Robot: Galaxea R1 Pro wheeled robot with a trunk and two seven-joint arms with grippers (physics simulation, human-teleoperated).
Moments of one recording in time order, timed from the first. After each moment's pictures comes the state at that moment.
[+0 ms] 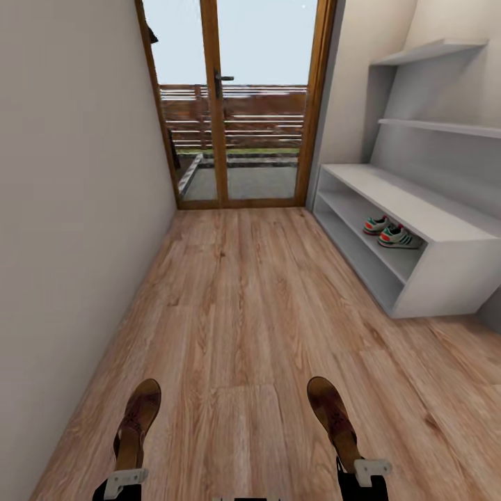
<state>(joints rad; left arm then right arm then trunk) -0.28 0.02 0.64 -0.36 -0.45 -0.46 -0.22 -0.42 -0.02 -0.10 -0.03 0.22 -0.66 -0.19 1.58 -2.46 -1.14</state>
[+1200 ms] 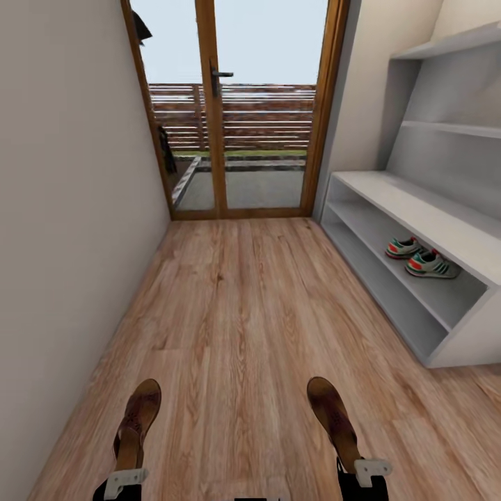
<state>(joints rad) -0.28 0.02 0.64 -0.36 -0.45 -0.46 -0.22 -0.42 -0.02 -0.10 -0.03 0.22 -0.66 -0.19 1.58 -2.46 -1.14</state>
